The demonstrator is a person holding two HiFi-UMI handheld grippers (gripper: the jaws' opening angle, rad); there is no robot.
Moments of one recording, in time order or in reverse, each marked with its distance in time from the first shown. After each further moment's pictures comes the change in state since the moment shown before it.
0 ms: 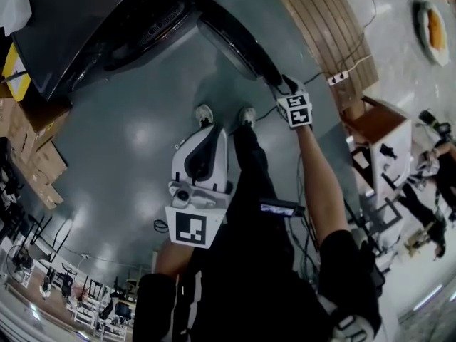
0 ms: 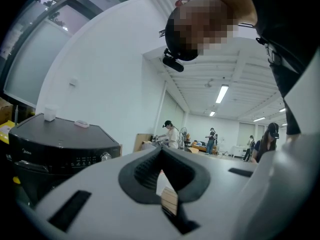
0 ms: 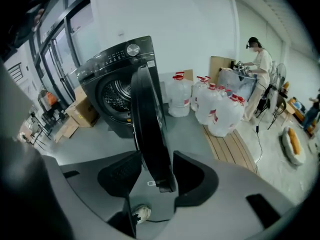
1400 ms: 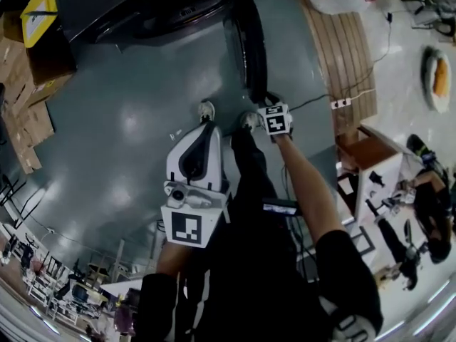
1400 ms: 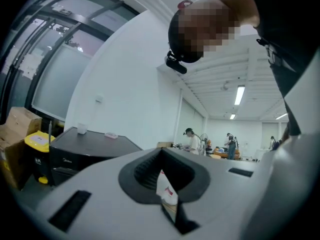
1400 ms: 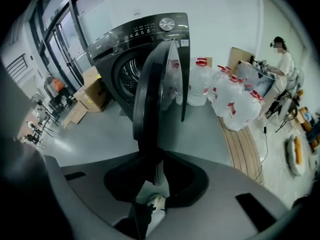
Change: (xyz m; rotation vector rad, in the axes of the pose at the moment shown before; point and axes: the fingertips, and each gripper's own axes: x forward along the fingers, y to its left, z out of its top) left arm -0.087 0.036 0.016 -0.002 -0.097 0.241; right arm 0.024 0.122 -0.029 -0.089 0.165 0.059
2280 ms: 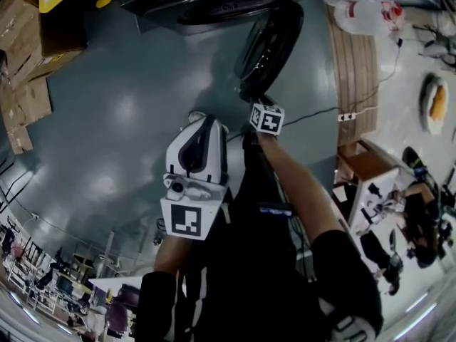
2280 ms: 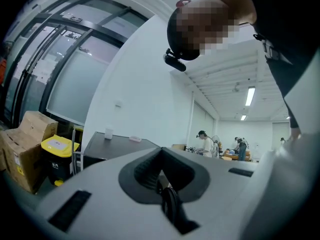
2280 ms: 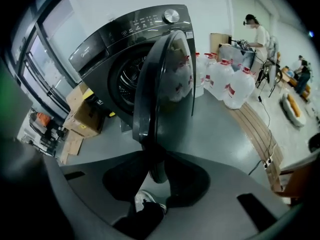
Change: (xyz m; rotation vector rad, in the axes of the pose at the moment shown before) left arm -0.061 0.164 0.006 -0.021 -0.026 0.110; right arm 0.057 0.143 0.058 0.304 -0.018 -0.046
